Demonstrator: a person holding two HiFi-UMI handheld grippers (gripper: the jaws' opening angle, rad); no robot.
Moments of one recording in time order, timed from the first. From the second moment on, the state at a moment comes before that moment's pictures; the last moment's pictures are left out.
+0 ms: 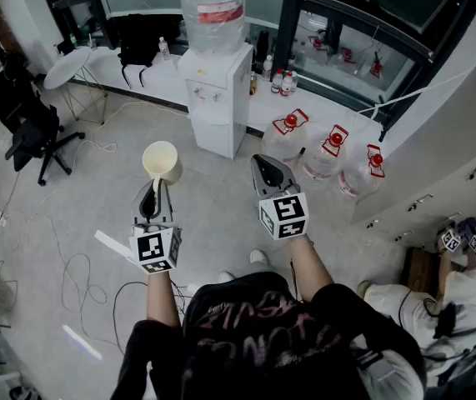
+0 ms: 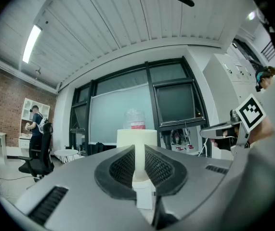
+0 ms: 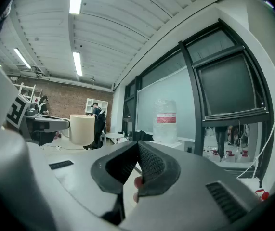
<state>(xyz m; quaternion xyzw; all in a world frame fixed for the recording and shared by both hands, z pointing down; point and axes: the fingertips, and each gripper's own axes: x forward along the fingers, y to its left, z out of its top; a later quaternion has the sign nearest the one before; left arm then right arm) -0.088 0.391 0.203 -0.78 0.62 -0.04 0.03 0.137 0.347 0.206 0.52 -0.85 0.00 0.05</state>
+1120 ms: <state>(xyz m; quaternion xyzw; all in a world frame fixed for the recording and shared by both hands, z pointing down) -0.124 0.375 0.228 -0.78 0.62 -0.04 0.01 0.086 0.331 0.240 0.50 -0.86 0.01 0.08</state>
